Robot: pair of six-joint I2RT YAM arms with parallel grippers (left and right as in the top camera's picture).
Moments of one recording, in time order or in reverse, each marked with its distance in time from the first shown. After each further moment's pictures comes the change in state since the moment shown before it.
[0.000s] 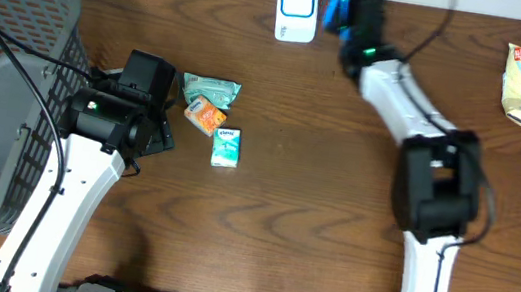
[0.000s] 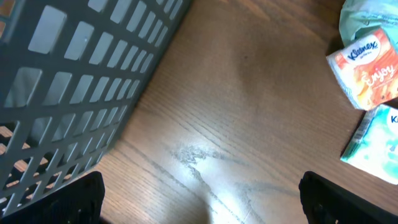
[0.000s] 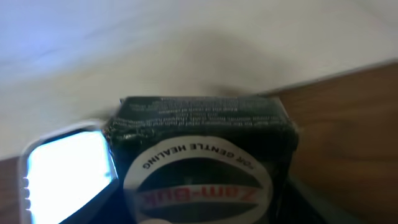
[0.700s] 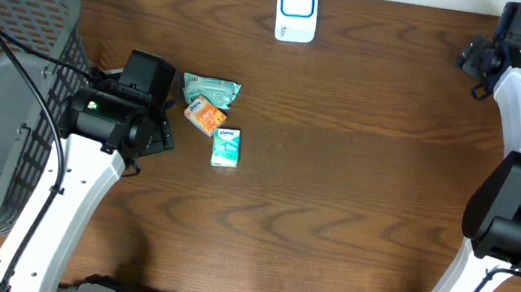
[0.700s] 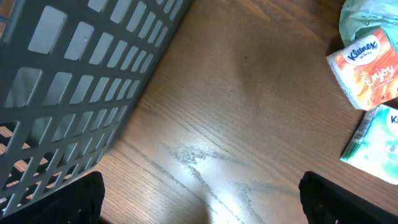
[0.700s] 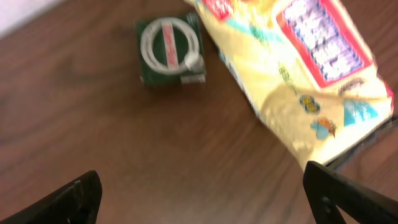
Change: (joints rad) left arm 0.000 0.000 0.000 0.000 0.000 0.000; right arm -0.436 -0.103 0.013 -0.578 0.005 -0.030
